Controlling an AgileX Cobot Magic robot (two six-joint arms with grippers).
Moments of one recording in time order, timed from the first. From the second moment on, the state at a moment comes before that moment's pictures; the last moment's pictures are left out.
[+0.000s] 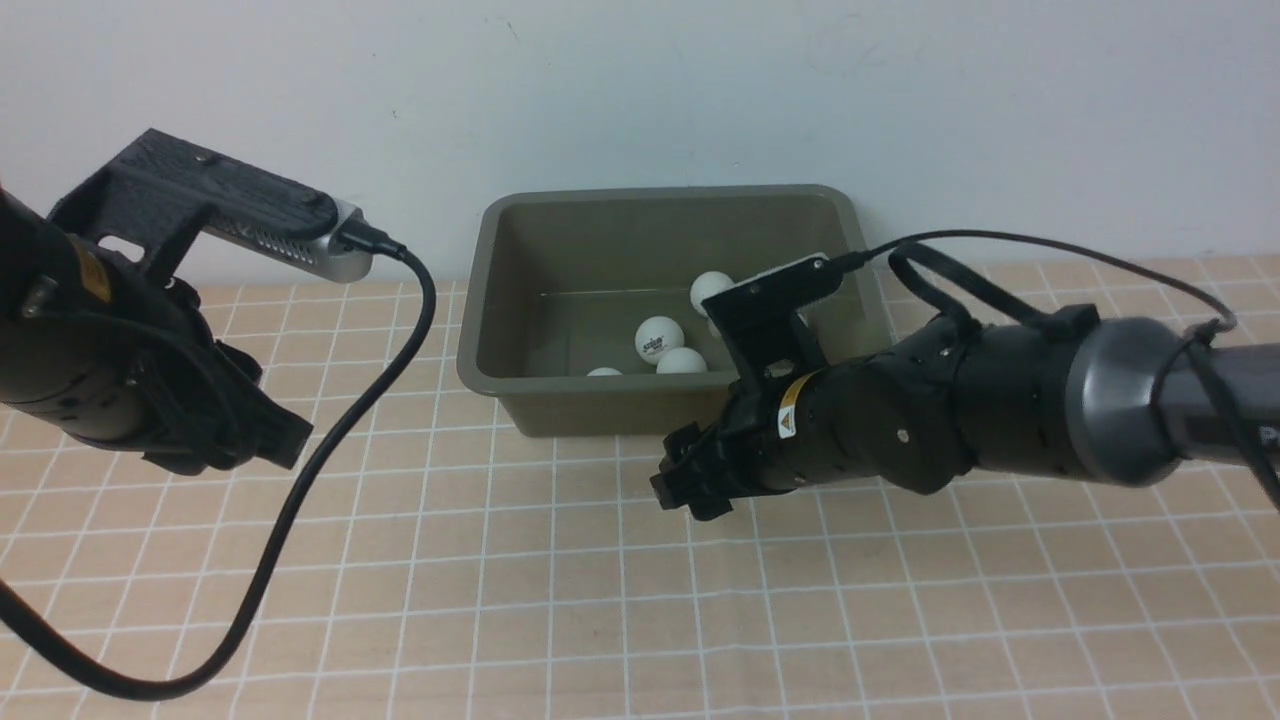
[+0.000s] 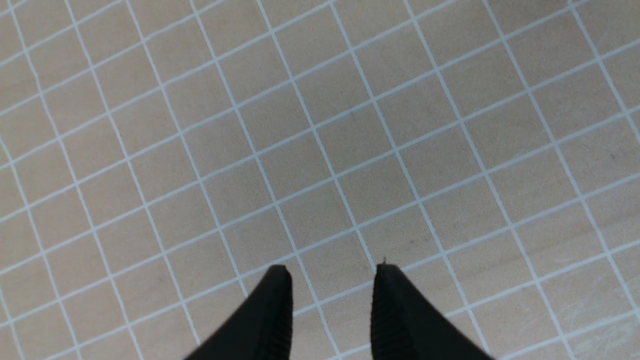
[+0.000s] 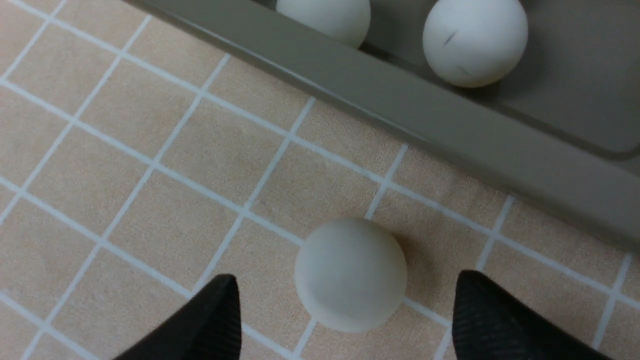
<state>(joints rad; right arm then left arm) 0.62 1.90 -1.16 0.00 0.29 0.14 -0.27 1.26 -1.09 0.09 0.99 0.07</state>
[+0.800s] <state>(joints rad) 0.62 2.00 -1.19 0.00 0.24 0.14 -0.27 1.26 -1.09 0.09 0.98 0.07</state>
